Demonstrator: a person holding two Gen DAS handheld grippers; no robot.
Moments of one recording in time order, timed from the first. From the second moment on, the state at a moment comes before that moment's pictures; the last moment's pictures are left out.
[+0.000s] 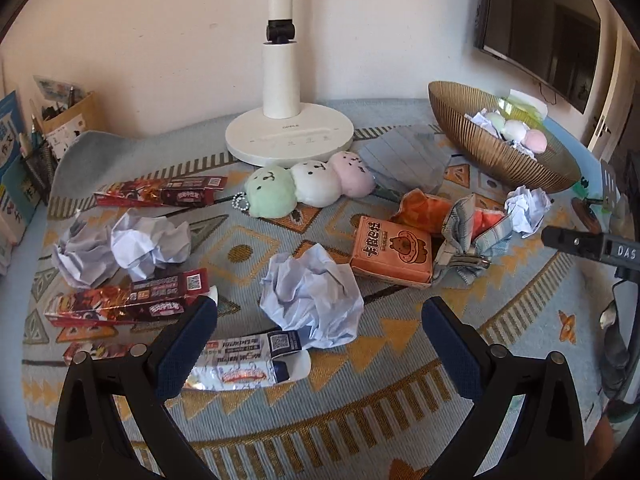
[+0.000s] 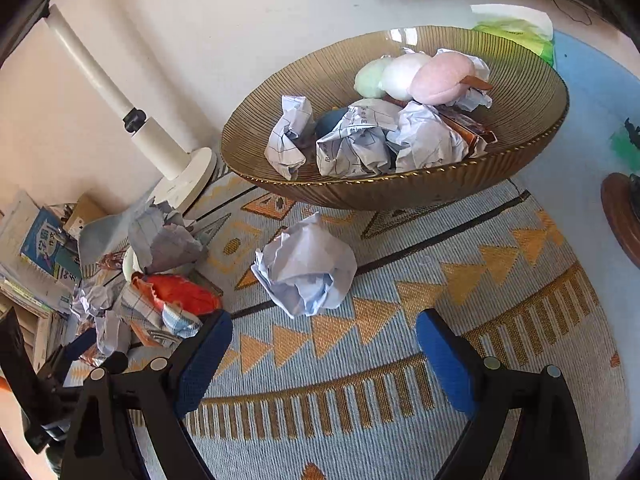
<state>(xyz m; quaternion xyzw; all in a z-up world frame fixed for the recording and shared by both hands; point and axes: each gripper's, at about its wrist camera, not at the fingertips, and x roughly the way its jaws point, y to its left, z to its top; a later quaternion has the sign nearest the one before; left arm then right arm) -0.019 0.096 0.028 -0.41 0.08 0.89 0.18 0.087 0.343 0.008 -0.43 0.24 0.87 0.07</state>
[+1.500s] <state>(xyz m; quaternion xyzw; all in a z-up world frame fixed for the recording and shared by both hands) 0.079 0.124 0.029 -0.34 0.11 0.93 0.11 0.149 0.308 0.014 -0.38 0.12 0.92 0.00</state>
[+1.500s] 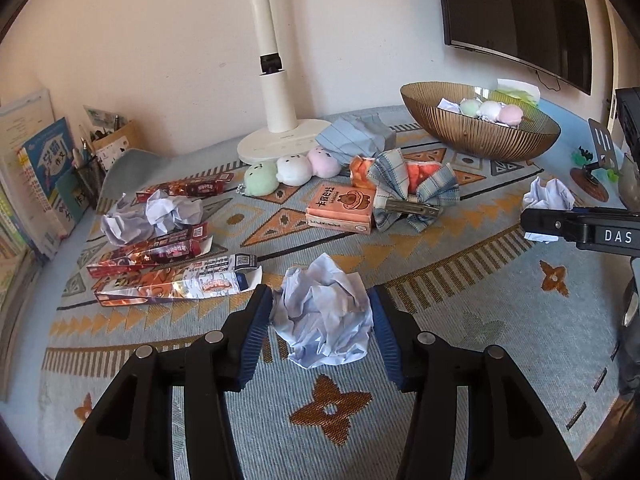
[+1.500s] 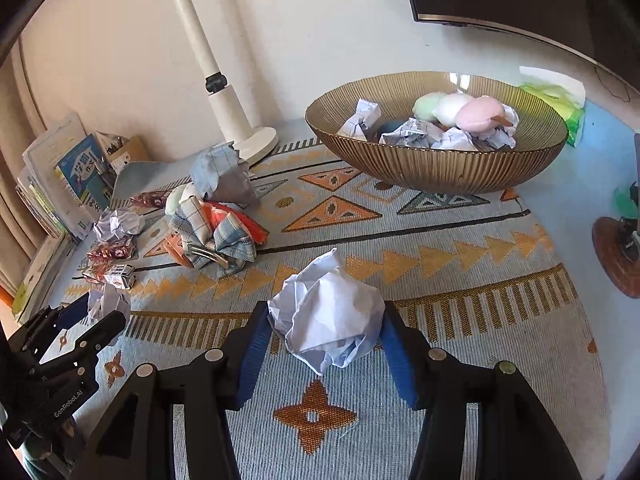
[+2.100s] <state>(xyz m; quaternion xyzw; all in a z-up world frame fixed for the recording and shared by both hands) 0.086 0.165 0.071 -0.30 0.13 0.93 0.16 0.189 0.336 0.066 -0.31 0.13 0.94 0.01</state>
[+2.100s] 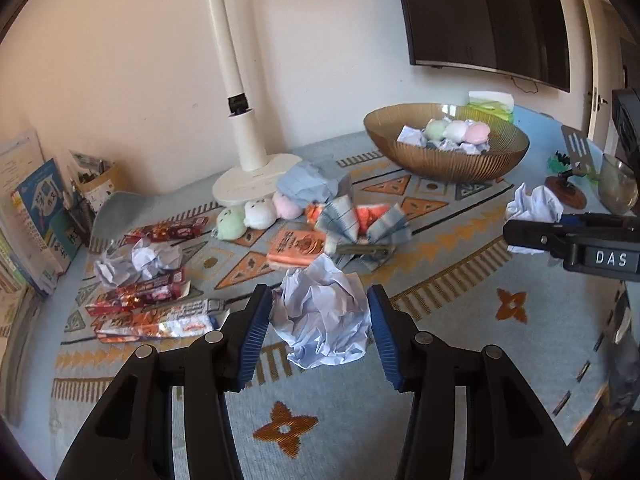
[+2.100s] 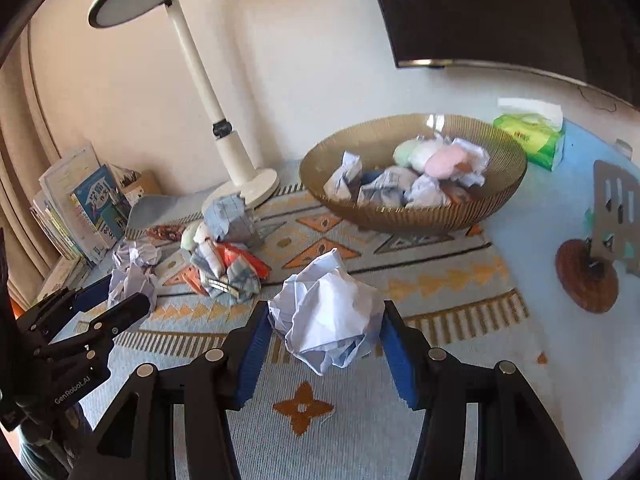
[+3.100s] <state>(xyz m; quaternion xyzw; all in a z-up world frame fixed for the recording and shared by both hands) 0.009 0.177 0.149 -0.34 -0.06 0.90 0.26 0.163 0.354 0.107 -0.28 0.17 0.94 0.01</state>
